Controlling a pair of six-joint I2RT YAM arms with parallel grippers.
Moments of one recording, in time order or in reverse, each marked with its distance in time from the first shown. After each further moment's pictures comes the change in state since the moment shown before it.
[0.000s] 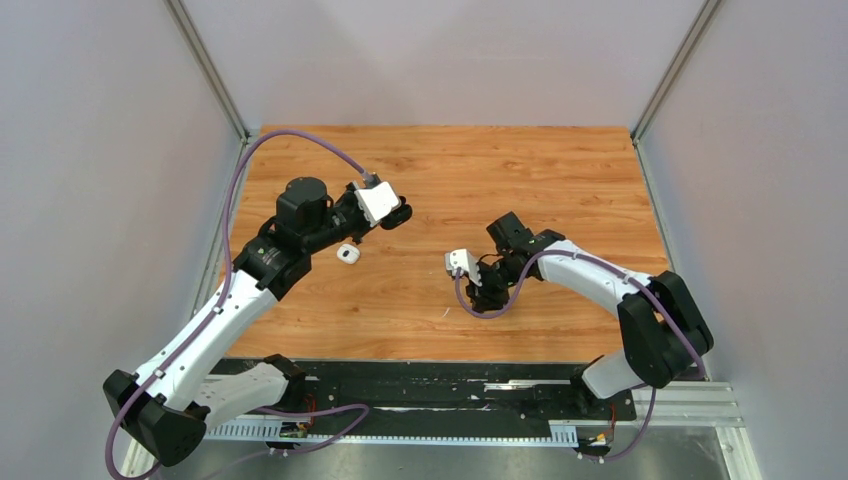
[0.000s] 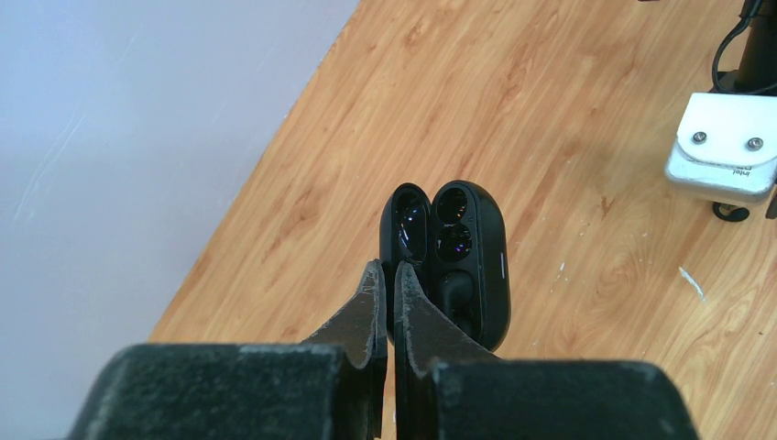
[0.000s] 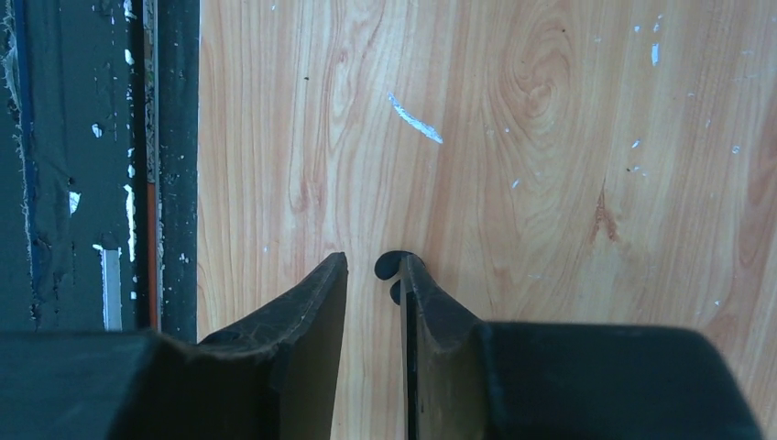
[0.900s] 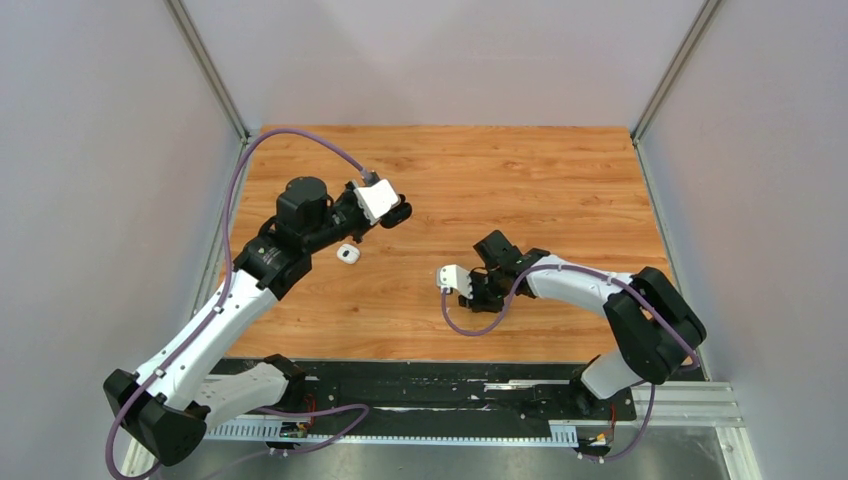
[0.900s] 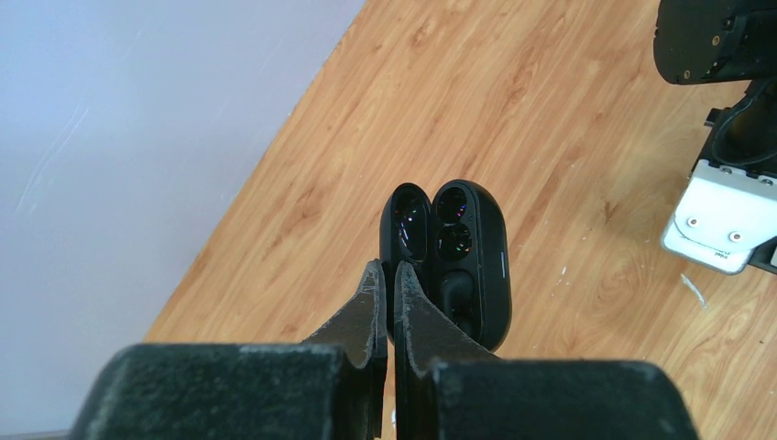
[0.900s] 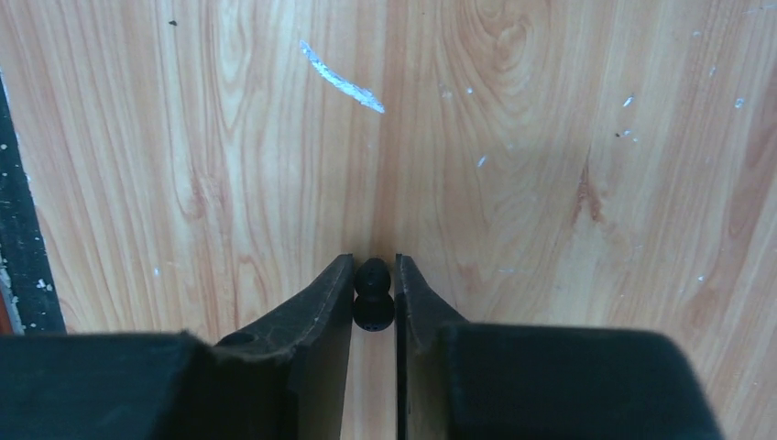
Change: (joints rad) left arm 0.000 0.001 0.000 0.010 -0.014 -0.018; right arm 0.110 0.034 -0.121 0.239 0.276 0.063
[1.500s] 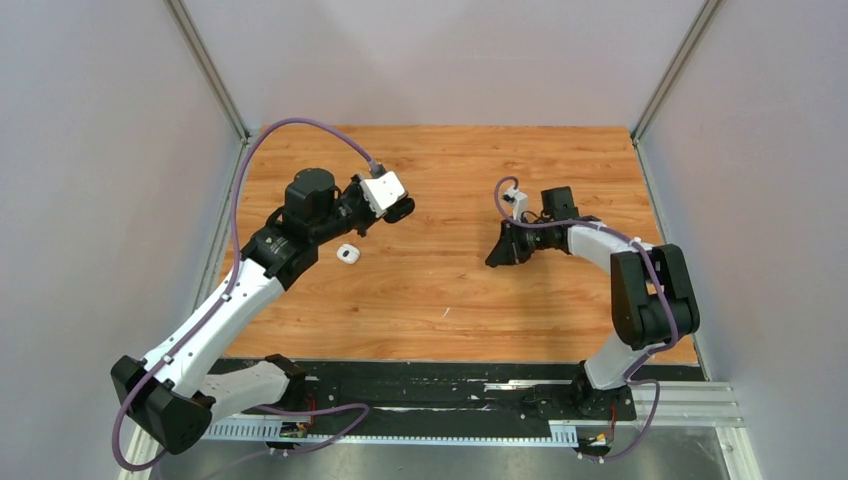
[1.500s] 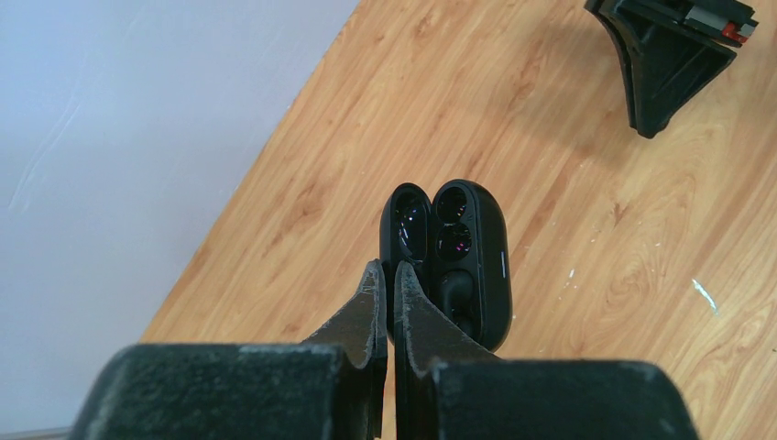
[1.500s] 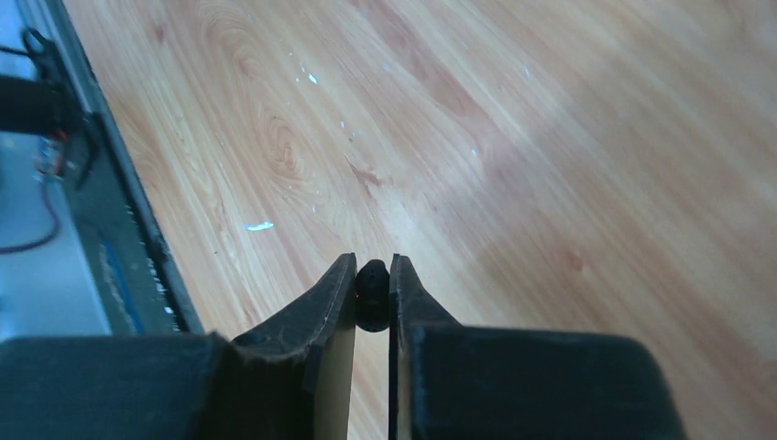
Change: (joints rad) left arm 0.000 0.062 0.040 -0.005 -0.013 0.000; right arm -0.472 0.117 0.160 0.116 -0.436 0.623
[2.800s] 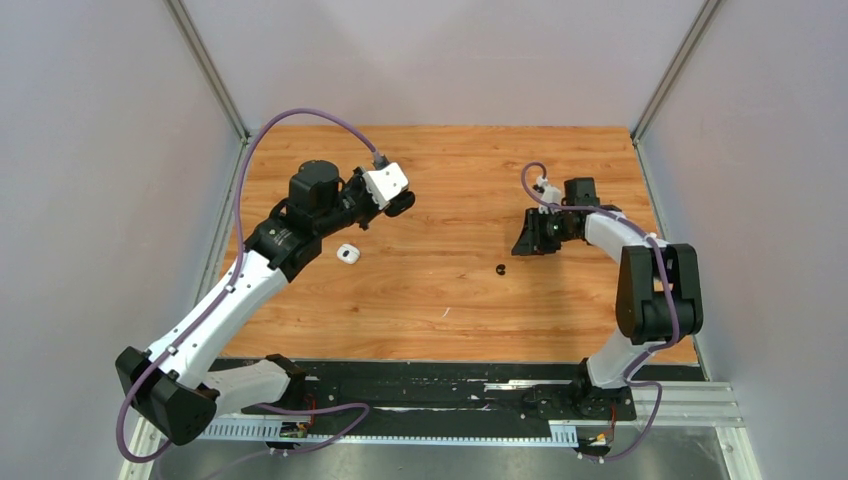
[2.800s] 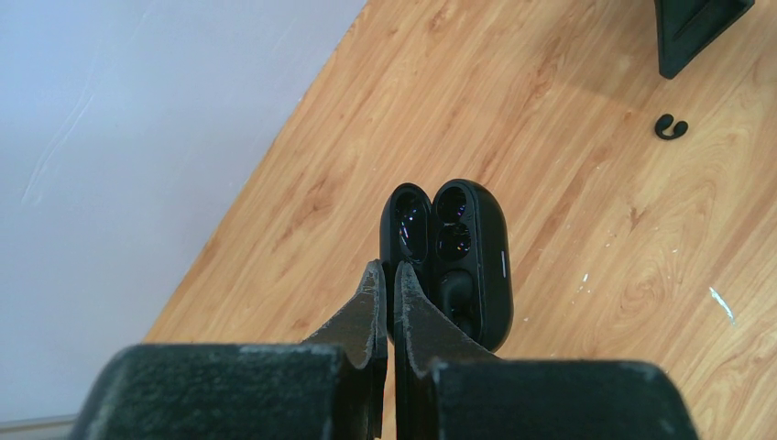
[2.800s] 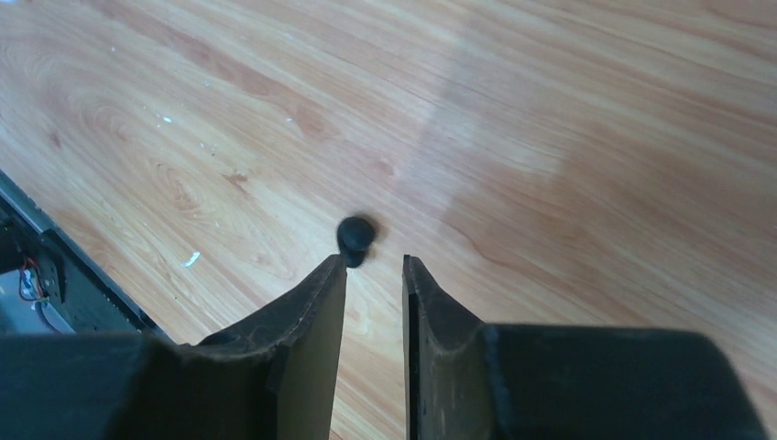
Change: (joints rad) left arm 0.000 0.055 0.062 -0.022 -0.033 -0.001; right arm -0.177 0.035 0.063 -0.126 0.220 0.225
